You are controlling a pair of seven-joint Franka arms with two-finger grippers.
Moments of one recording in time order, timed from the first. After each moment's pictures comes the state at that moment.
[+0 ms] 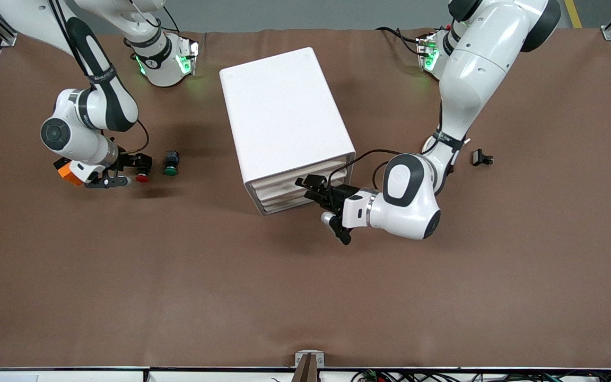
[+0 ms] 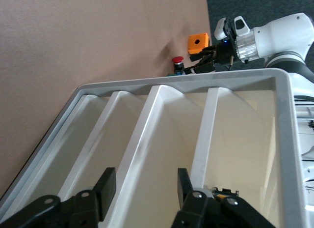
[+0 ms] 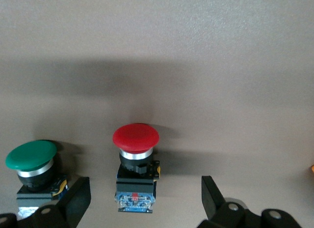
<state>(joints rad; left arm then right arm) -0.35 0.82 -0.20 -1.37 -1.07 1.91 0.61 0.00 0.17 -0.07 -2.51 0.00 2.49 -0.15</state>
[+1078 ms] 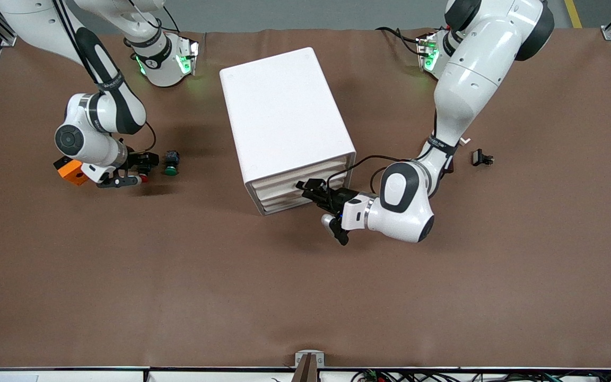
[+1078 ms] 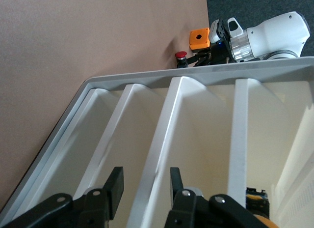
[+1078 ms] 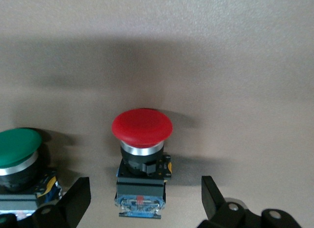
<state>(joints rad) -0.35 0.87 -0.20 -1.38 -1.09 1.91 0.64 0.02 0.24 -0.07 -2.53 0.00 2.50 -0.15</state>
